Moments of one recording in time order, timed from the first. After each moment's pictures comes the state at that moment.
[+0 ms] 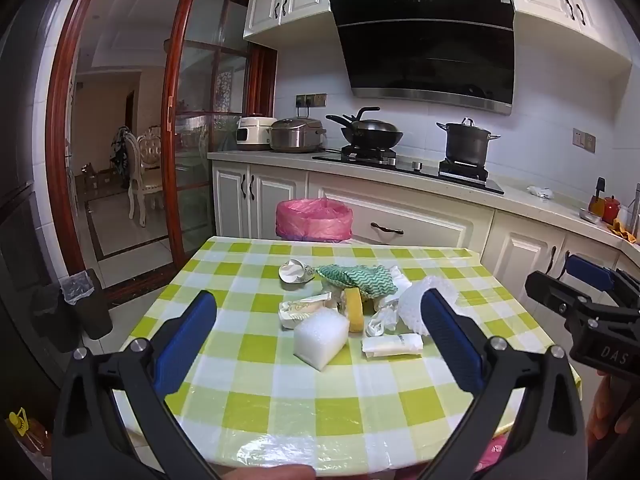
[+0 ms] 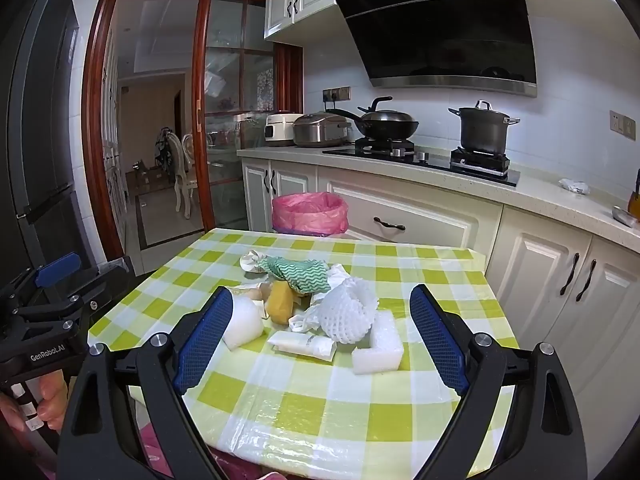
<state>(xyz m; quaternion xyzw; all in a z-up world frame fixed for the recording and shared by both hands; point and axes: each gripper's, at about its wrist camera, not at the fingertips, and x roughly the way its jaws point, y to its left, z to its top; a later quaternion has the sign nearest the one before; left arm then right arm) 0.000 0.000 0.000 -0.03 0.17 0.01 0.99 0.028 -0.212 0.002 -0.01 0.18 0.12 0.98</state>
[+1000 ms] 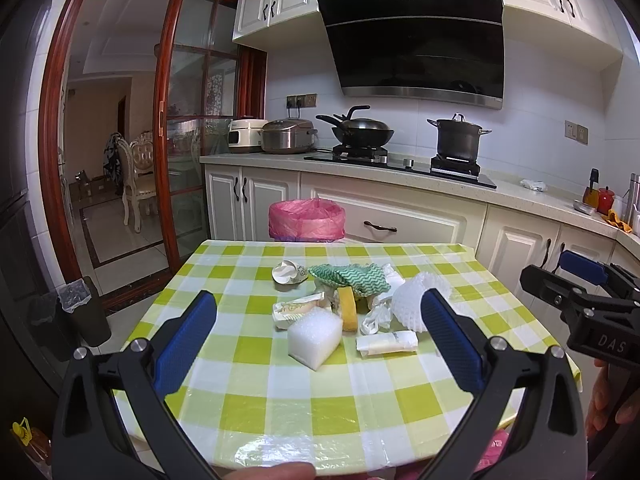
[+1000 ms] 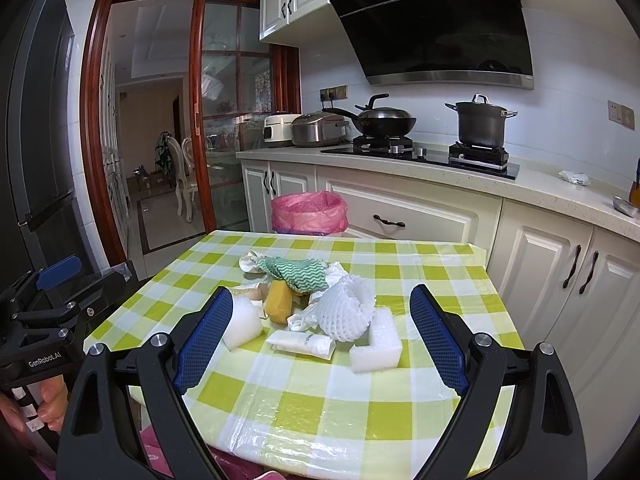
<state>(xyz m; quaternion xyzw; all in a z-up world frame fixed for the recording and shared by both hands) 0.005 -0.006 -0.001 -0.01 0.17 -0.01 0.99 0.029 -0.218 -0.006 0.00 0.18 0.12 0.98</state>
